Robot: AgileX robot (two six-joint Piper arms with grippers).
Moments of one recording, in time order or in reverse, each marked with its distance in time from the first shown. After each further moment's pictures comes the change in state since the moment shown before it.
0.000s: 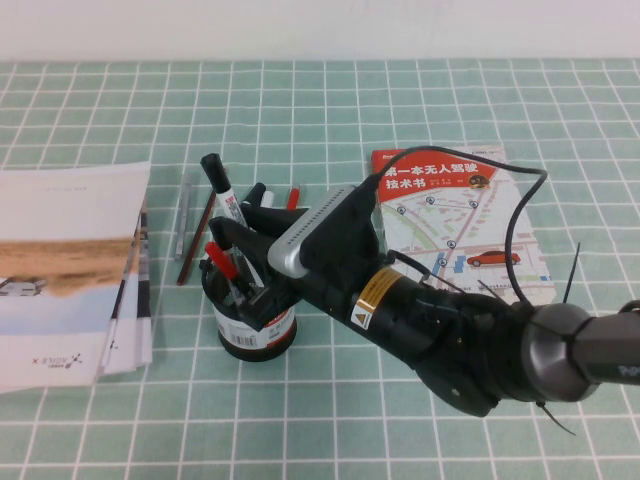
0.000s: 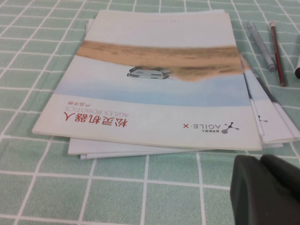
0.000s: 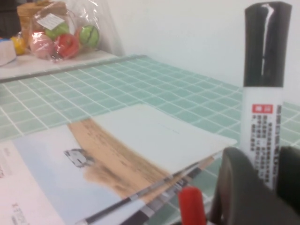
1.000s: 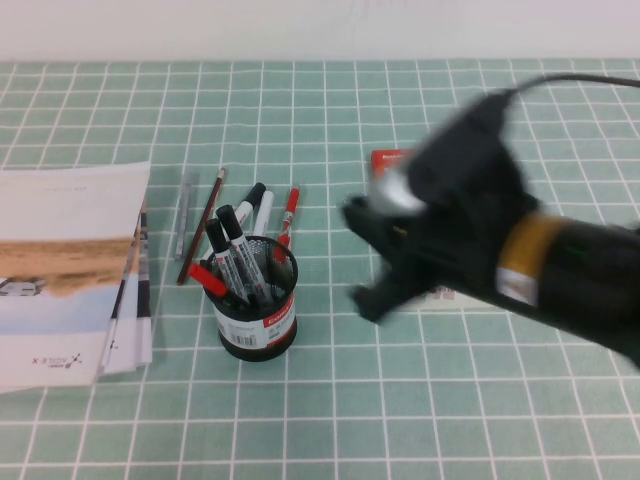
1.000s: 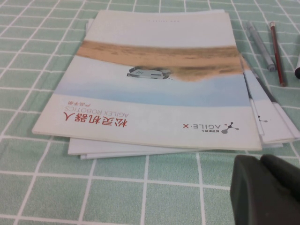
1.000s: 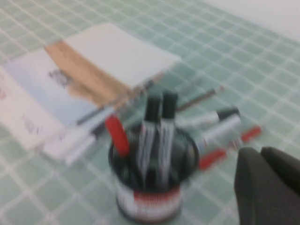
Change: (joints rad) right arm -0.004 -0.591 0.074 -0.084 0.903 0.125; left arm 0.000 0.000 0.000 0.000 0.000 0.000
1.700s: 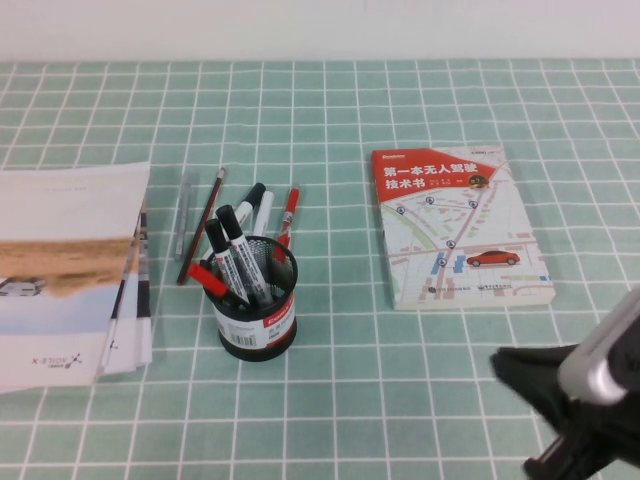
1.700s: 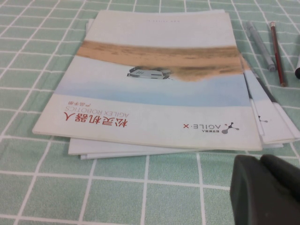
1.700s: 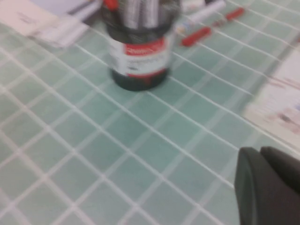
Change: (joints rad) right arm -0.015 -0.460 0.457 0.061 0.134 0.000; left arm 0.000 0.000 0.000 0.000 0.000 0.000
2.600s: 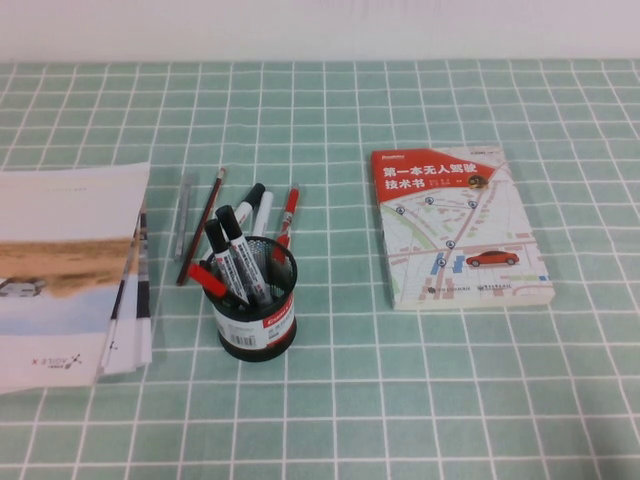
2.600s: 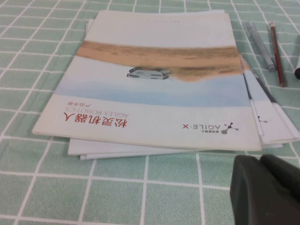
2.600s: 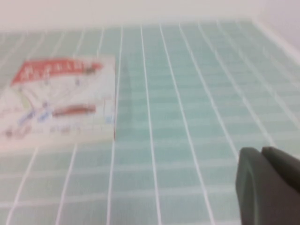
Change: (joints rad) right arm -0.754 -0.883 0.477 0.055 0.124 0.004; left arm 0.000 0.000 0.000 0.000 0.000 0.000
